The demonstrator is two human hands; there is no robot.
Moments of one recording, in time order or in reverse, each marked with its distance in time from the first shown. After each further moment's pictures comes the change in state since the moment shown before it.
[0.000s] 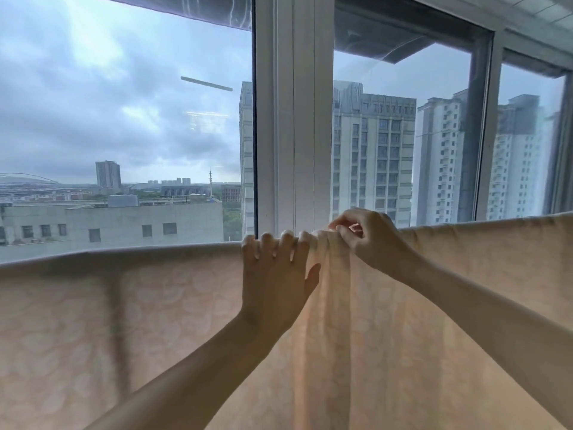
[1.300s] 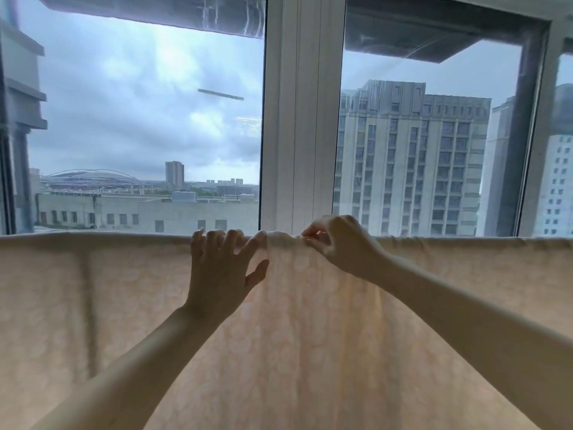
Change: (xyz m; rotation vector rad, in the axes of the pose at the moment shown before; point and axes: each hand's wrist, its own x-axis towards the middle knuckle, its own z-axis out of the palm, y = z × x) left_hand 0.003 0.017 -0.017 0.147 -0.190 -0.109; right_hand -0.001 0.048 -0.034 -0.018 -0.176 -0.309
